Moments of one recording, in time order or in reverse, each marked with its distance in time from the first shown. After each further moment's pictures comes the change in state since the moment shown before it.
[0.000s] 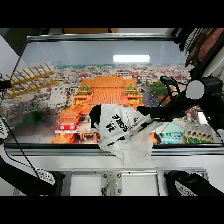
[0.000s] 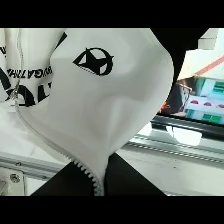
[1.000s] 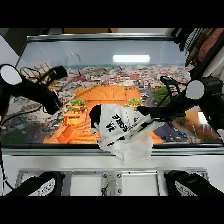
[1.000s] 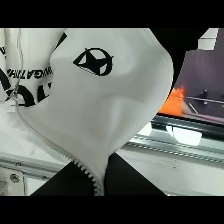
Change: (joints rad) left arm -0.545 0.676 -0.577 -0.558 -0.568 0.881; right arm 0.000 0.000 0.000 0.000 0.000 0.000
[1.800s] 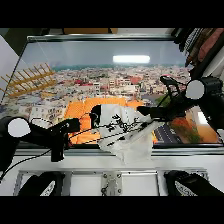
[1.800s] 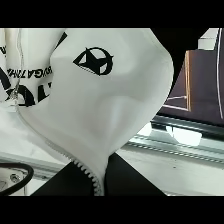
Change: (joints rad) left arm -0.155 0.452 -0.540 -0.148 -0.048 0.103; right arm 0.000 0.000 0.000 0.000 0.000 0.000
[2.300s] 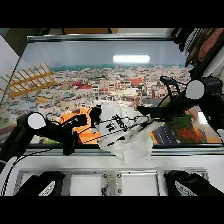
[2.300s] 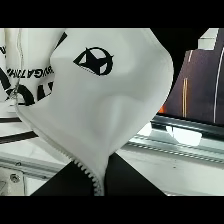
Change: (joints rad) left arm -0.027 -0.180 -0.058 -0.094 0.161 0.041; right arm 0.000 0.000 0.000 0.000 0.000 0.000
